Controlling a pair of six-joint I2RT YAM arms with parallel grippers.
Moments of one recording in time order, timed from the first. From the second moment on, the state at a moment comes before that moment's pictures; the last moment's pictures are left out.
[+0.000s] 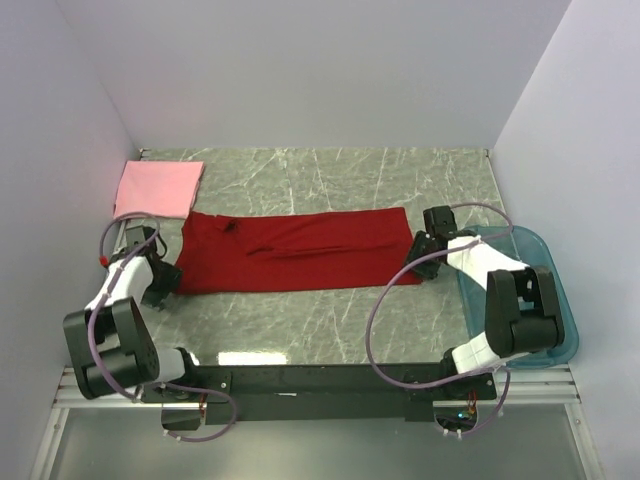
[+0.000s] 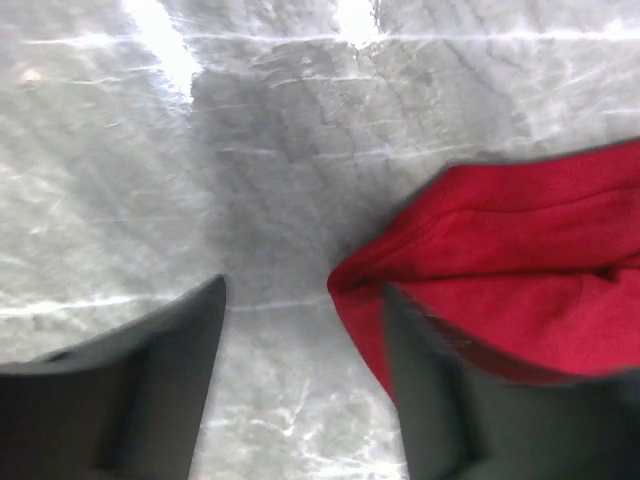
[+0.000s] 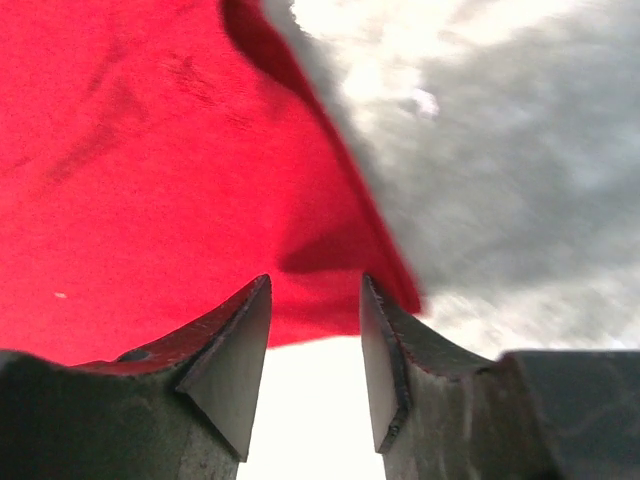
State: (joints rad) left arm 0.31 1.33 0.69 -0.62 -0.22 -0.86; right arm 0.11 1.51 0.79 -0.43 -0.05 0.60
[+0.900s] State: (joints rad) left arm -0.17 1.60 1.01 -0.37 -0.08 -0.99; right arm 0.32 1.30 0.82 -0.50 -0.01 0.53
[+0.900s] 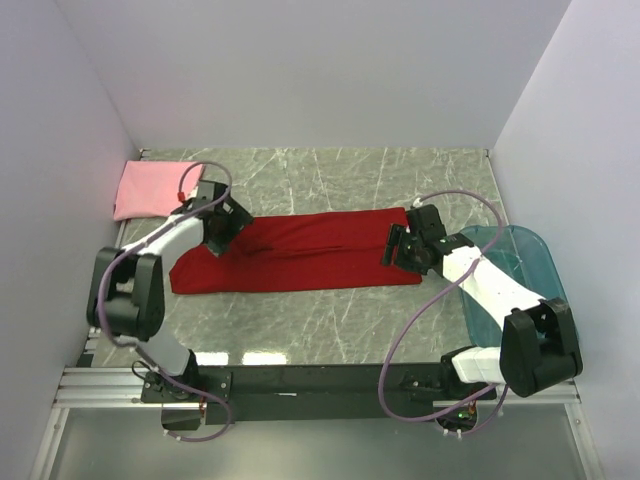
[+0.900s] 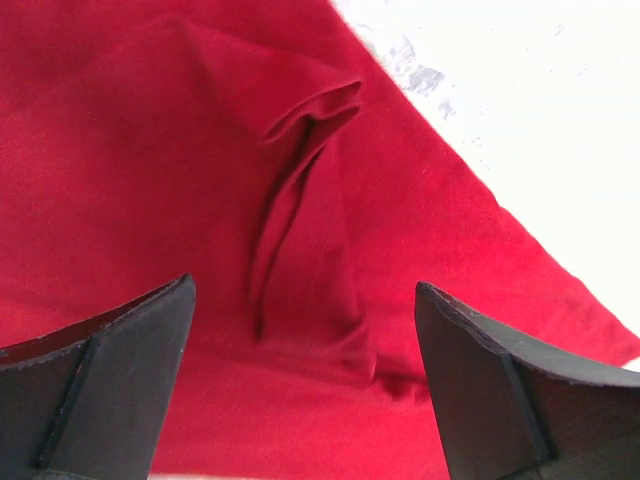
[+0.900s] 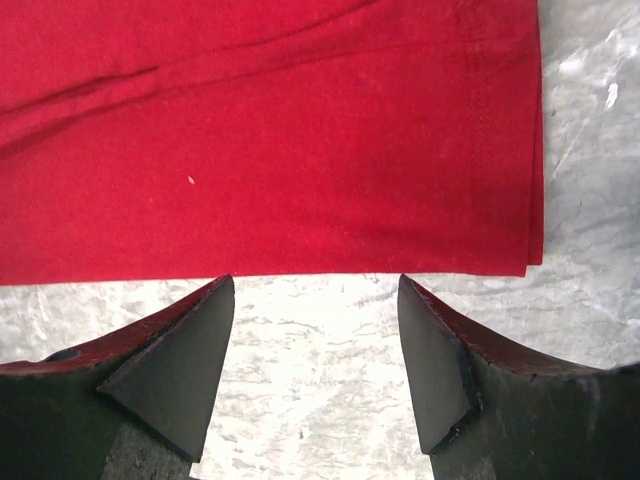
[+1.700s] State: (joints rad) left arm -0.26 1.91 1.32 -0.36 -0.05 -1.01; right arm 0.32 1.30 0.79 -0.49 -0.02 0.49
